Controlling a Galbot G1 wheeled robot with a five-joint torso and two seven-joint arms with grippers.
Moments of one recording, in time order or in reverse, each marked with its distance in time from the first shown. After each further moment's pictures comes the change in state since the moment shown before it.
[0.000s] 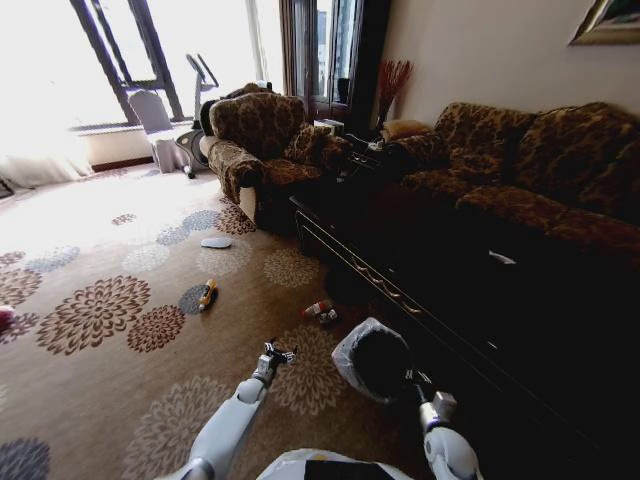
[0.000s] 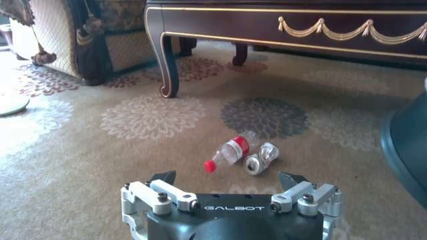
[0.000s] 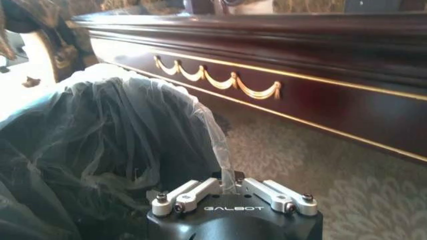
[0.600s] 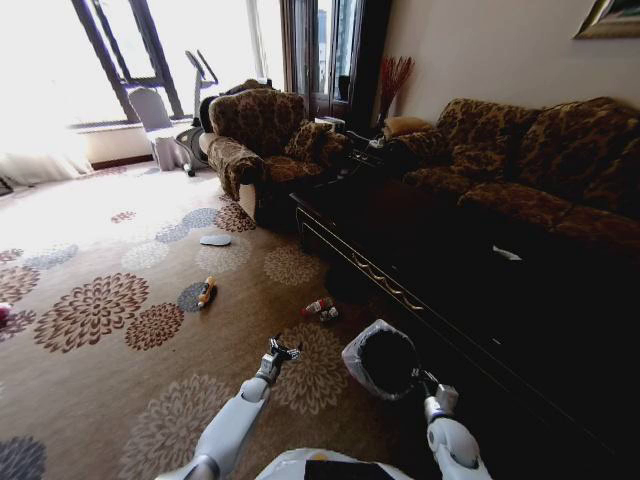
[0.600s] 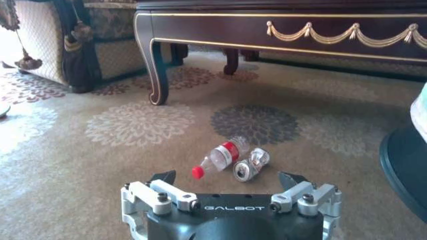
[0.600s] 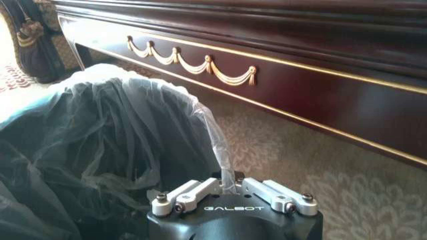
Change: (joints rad) left arm -0.030 -0.026 0.015 0.053 0.002 -0.069 0.020; right arm 0.038 -0.052 0.000 -0.045 -0.008 -0.011 0.062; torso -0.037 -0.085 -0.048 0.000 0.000
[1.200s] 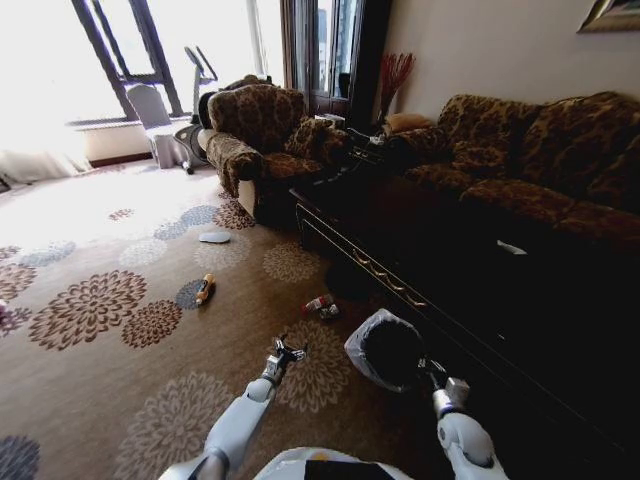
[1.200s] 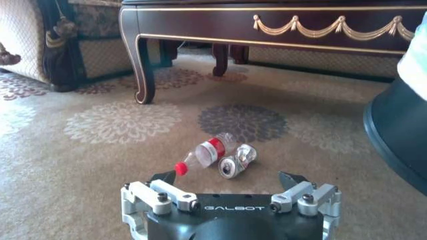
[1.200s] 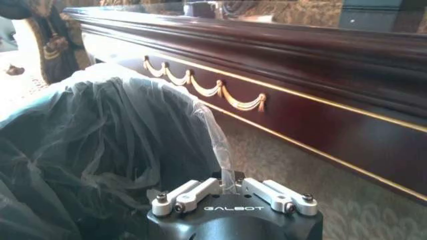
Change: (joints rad) left arm -0.038 -0.042 -0.001 0.090 0.017 -0.068 0.033; right arm -0.043 -0.068 -0.004 0.144 0.032 -0.046 -0.007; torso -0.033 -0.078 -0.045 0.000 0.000
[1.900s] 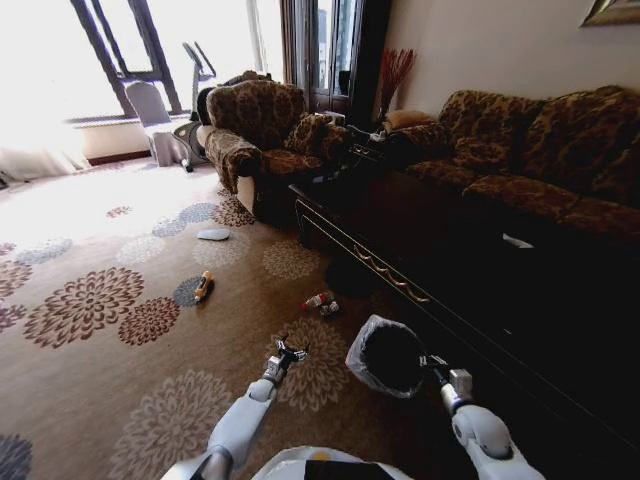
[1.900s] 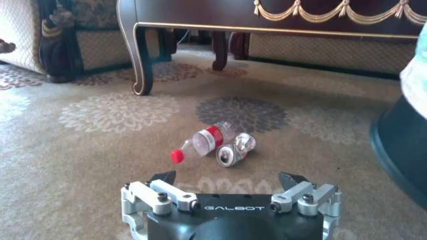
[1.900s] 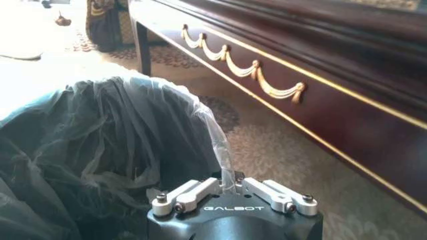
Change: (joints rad) left arm -0.015 -0.028 -0.024 0.041 0.018 -0.014 0.012; right arm 0.020 -0.187 -0.091 -0.005 -0.015 -0.051 -0.049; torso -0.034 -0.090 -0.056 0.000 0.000
